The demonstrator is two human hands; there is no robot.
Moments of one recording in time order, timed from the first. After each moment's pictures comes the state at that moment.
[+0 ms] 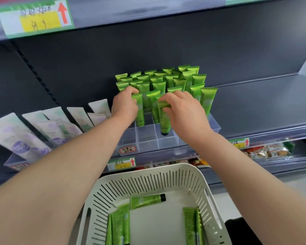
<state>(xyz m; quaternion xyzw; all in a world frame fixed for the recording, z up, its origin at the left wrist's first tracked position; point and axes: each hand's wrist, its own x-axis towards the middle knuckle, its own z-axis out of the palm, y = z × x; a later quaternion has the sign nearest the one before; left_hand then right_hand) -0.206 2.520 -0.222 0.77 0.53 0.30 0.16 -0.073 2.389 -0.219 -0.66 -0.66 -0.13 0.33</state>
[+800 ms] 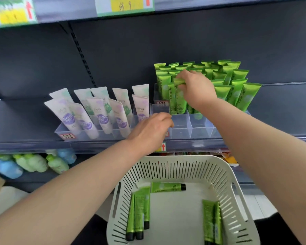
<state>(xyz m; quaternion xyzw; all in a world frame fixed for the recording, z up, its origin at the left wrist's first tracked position) -0.302 2.442 -0.262 0.94 0.32 0.16 0.00 -0.115 2.465 -0.203 -0.69 -0.67 -0.08 0.27</state>
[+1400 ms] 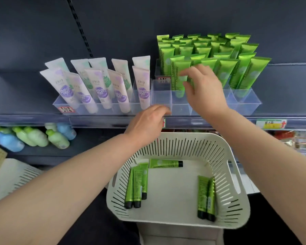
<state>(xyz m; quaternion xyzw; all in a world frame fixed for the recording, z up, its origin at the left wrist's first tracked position) -0.316 2.406 -0.293 0.89 0.38 0.22 0.10 -0.127 2.401 -0.249 -0.60 -0.70 -0.12 0.37</state>
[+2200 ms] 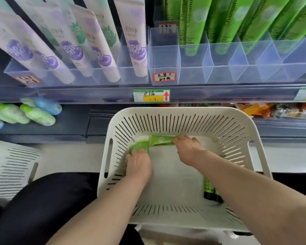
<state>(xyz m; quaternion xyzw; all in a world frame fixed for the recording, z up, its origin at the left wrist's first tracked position) -0.345 2.345 -0.483 0.71 0.63 -0.21 0.21 -0.170 2.352 -0.490 -0.66 -0.70 0.22 -0.16</state>
